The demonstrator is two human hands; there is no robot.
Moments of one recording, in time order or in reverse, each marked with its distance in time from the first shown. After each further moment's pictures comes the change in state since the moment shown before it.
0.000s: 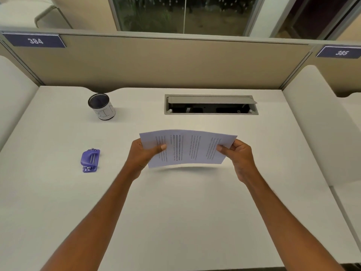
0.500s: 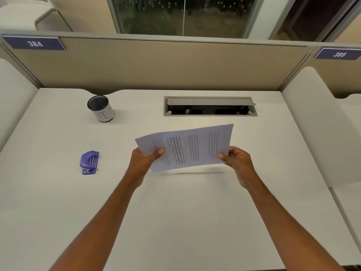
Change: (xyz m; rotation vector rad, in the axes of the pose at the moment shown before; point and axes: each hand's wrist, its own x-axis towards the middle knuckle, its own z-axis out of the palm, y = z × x) left_hand -0.013 -0.013 0.010 -0.136 0.053 -0.039; right_hand 0.001 0.023 -0.020 -0.052 0.001 0.119
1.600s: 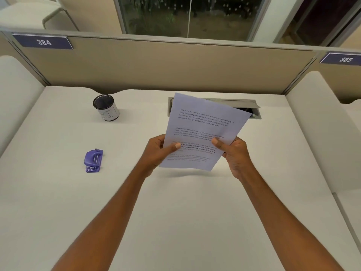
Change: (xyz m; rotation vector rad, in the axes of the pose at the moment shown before) left_hand 0.012 0.033 0.029 0.124 -0.219 0.051; right_hand -0.002 -0.057 0.057 0.237 -0.078 -0.096
